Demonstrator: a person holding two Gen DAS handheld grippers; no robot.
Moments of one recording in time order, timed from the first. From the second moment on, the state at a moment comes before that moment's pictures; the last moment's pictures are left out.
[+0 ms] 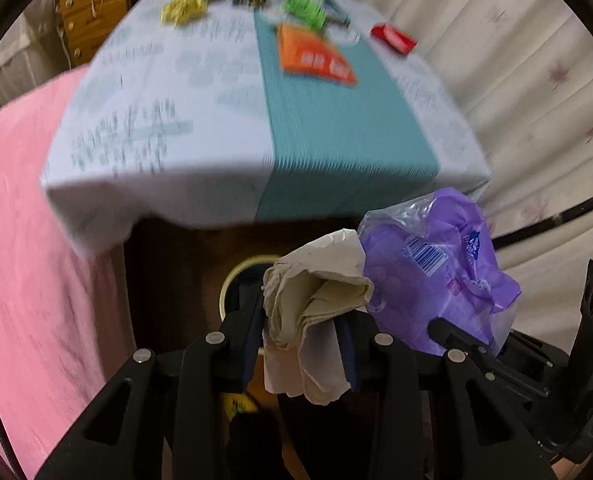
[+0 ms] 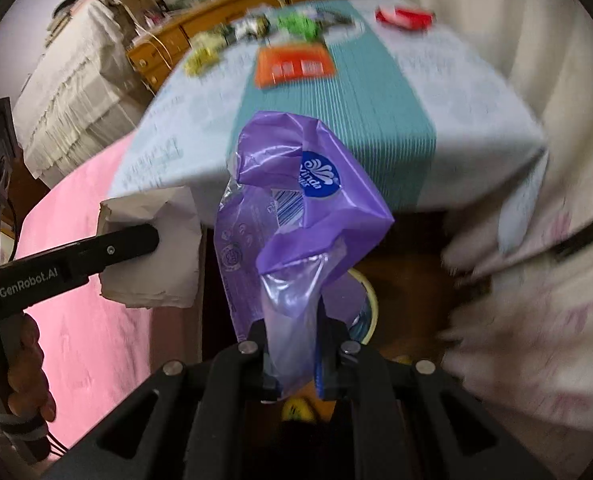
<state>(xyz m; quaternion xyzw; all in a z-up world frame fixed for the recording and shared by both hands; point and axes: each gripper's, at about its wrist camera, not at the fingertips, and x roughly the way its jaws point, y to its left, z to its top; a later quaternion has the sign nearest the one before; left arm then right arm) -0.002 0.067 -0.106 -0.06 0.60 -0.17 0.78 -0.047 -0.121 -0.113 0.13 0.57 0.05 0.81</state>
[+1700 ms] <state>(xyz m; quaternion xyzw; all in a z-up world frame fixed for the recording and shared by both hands) 0.006 0.058 -0.349 -0.02 0.68 -0.02 0.73 -0.005 -0.144 -0.366 0.15 0.64 0.01 0.75</state>
